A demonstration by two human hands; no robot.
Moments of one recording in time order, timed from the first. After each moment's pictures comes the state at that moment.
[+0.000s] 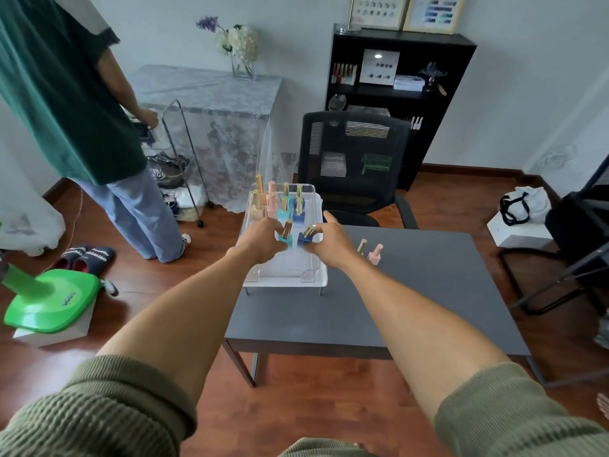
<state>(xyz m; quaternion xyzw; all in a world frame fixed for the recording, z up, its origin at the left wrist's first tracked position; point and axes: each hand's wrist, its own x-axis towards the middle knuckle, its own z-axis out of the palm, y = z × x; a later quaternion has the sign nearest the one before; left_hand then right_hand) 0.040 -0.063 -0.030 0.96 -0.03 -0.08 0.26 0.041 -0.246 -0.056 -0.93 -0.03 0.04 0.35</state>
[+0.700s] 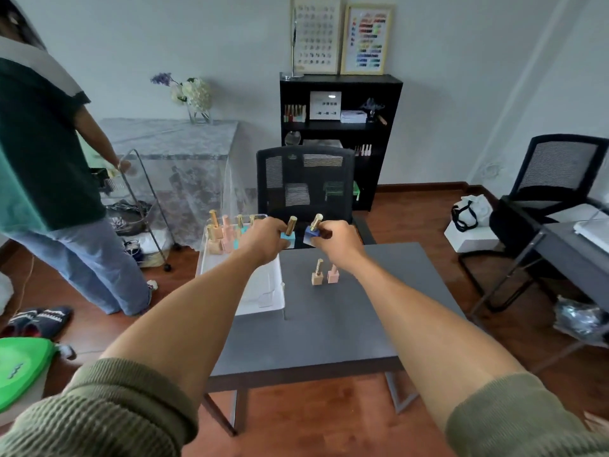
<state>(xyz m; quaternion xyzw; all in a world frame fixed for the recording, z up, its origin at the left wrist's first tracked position) 0.047 -0.161 0.024 0.96 -0.12 0.01 0.23 0.017 -0.352 0.007 -0.91 0.02 -0.07 0.40</state>
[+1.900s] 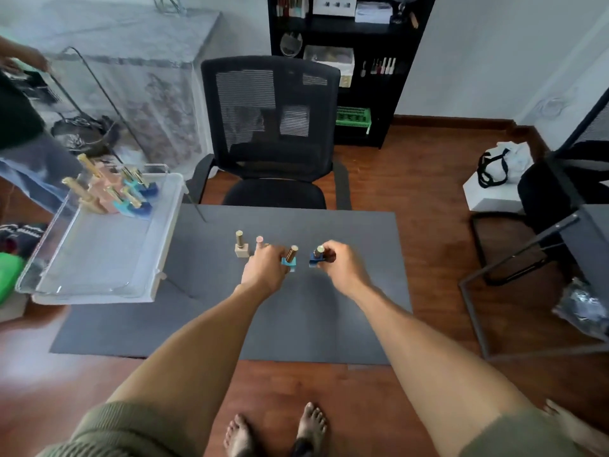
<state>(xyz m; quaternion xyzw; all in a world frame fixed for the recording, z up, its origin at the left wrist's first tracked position) 0.067 -0.401 -0.148 0.96 0.02 -0.15 0.24 0.061 -0.594 -0.164 -0.89 0.06 0.09 0.44</state>
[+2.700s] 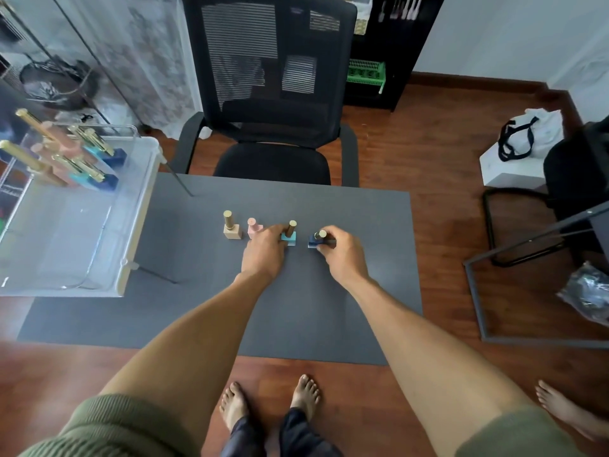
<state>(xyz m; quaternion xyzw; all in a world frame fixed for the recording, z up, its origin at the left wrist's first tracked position) 0.091 -0.414 -0.201 0.95 0.07 -0.12 0.29 0.086 -0.594 -0.220 -0.89 0.08 0.09 0.45</state>
